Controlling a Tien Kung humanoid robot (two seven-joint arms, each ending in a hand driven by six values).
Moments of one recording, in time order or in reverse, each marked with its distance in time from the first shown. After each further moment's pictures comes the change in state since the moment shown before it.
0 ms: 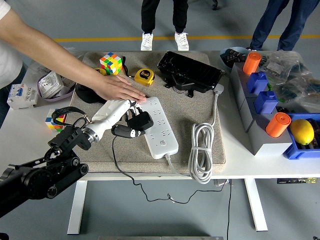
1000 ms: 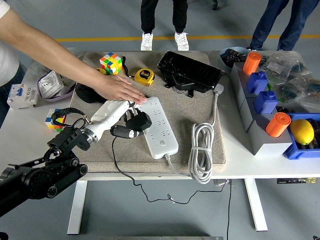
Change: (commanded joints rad) left arm -0.007 0.000 0.017 0.029 0.008 0.020 -0.007; right arm 0.001 -0.004 -0.001 0.009 -0.005 0.001 0.005
